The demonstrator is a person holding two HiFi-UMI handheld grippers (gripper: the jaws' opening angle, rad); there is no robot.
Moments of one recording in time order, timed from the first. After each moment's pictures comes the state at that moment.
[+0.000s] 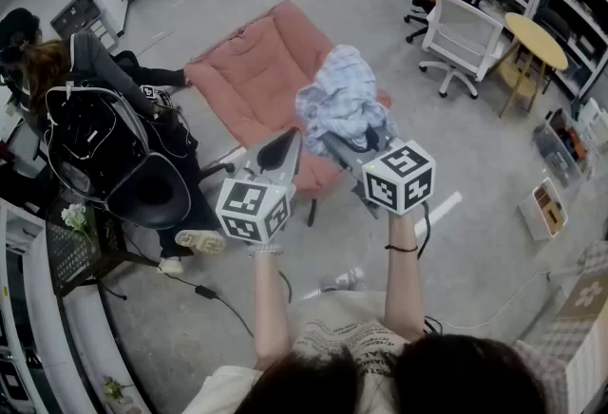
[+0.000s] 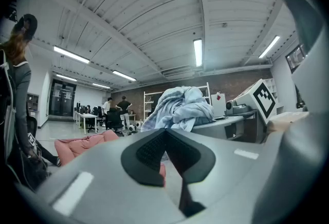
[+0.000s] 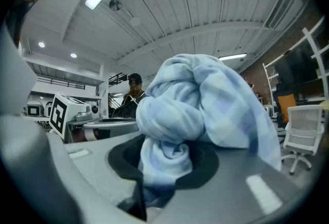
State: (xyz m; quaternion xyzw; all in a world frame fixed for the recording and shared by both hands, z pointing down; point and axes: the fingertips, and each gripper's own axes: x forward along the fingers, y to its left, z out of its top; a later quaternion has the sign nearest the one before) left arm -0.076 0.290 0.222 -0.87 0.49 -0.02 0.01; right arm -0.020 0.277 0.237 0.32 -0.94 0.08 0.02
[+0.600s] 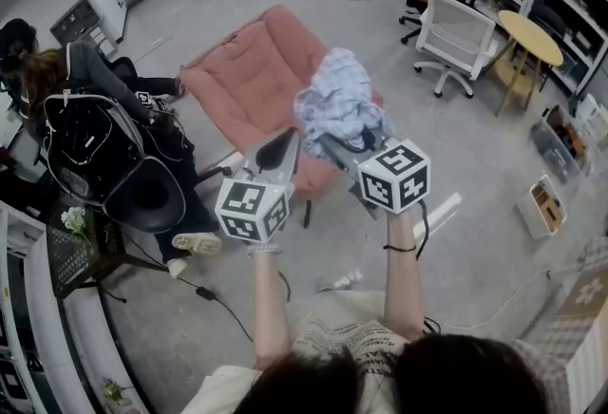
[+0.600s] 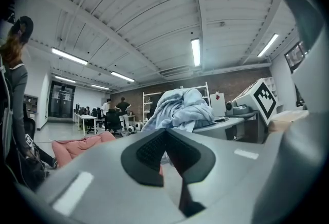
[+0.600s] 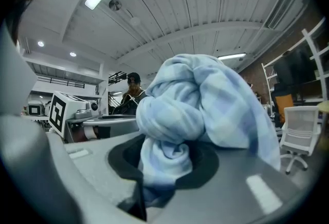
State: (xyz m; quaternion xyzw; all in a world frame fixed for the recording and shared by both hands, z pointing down) left arm -0.031 0.298 0.217 -0.87 0.49 -0.02 0.02; right arm 0.022 0.285 0.238 0.32 -0.94 0.08 0.03
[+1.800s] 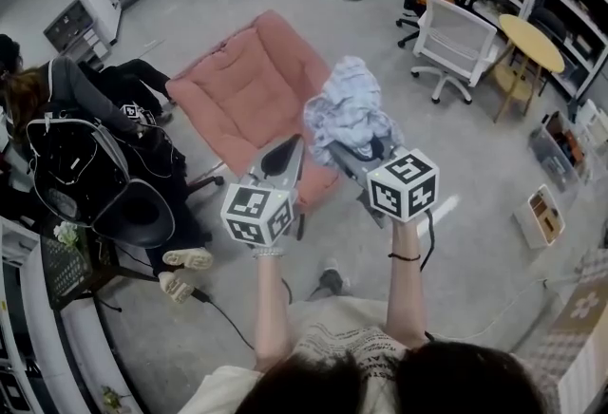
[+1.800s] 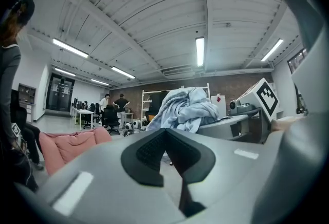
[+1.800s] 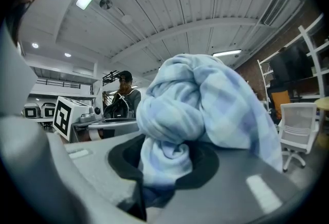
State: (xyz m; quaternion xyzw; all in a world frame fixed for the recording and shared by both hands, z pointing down) left arm -0.012 0.218 0.243 -0.88 0.48 -0.01 -0.01; right arm 0.051 0.214 0.256 0.33 -0.94 0.10 0.04
